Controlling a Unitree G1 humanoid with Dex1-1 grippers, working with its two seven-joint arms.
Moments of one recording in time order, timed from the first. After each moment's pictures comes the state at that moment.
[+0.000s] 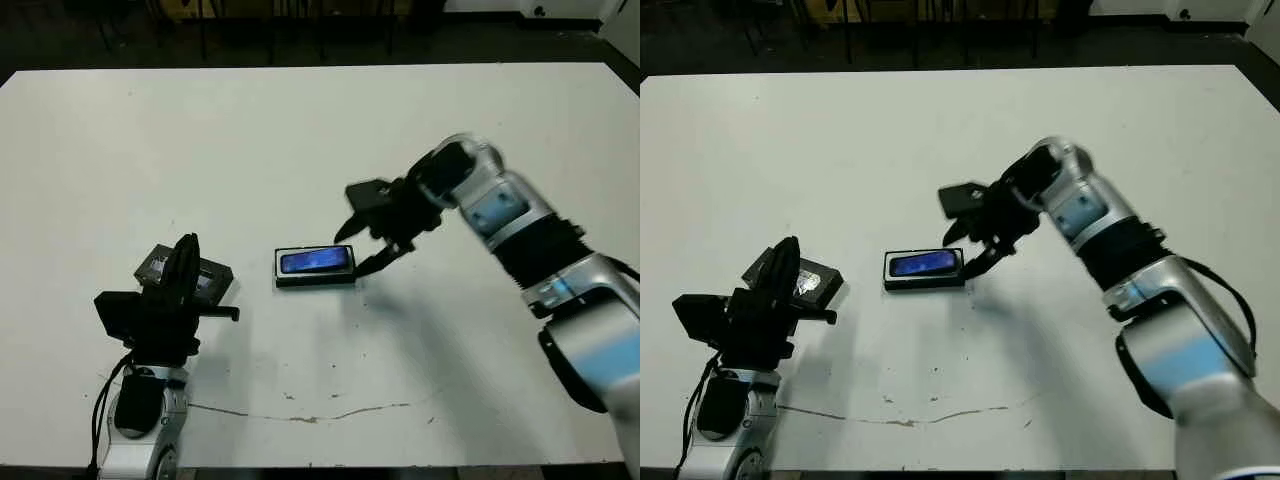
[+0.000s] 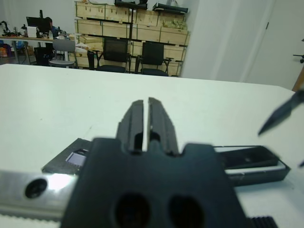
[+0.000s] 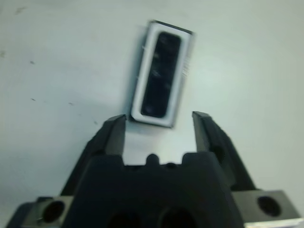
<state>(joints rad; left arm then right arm) 0.28 0.09 -0.03 -0.34 -0.12 -0.11 -0.08 -0.98 -0.50 0.51 0.55 -0.14 0.06 1.48</state>
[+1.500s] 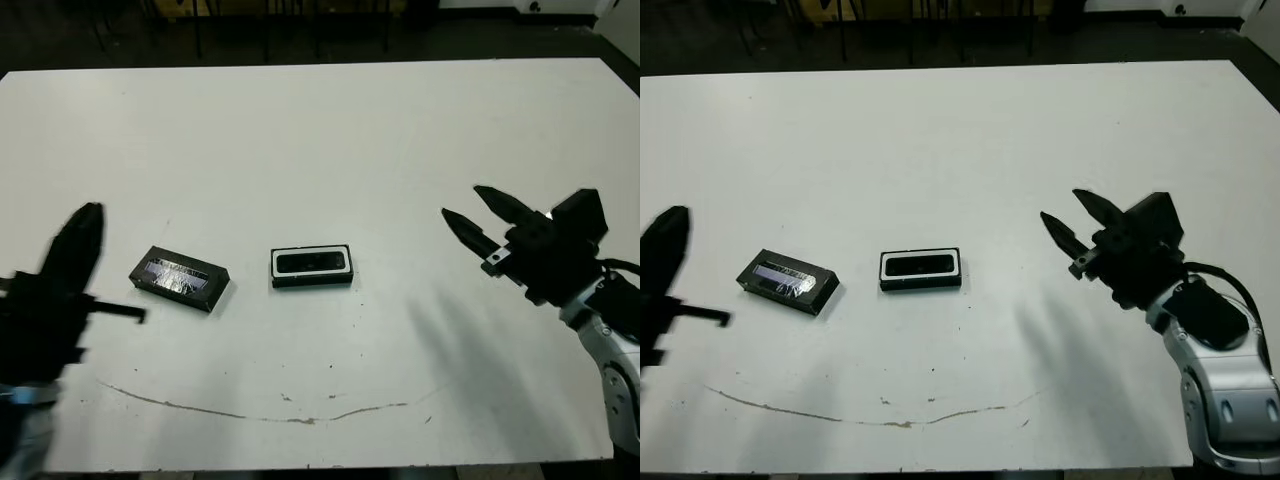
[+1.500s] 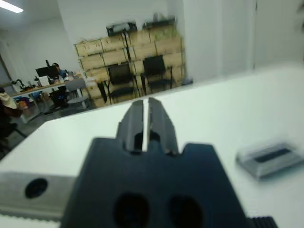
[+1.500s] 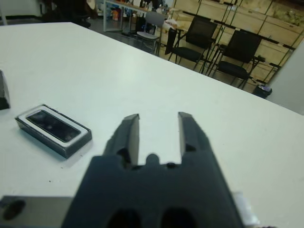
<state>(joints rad) 0.47 0.43 0.48 -0.79 -0.27 0.26 -0.33 -0.03 -0.49 -0.15 -0.53 0.23 0.52 0.53</state>
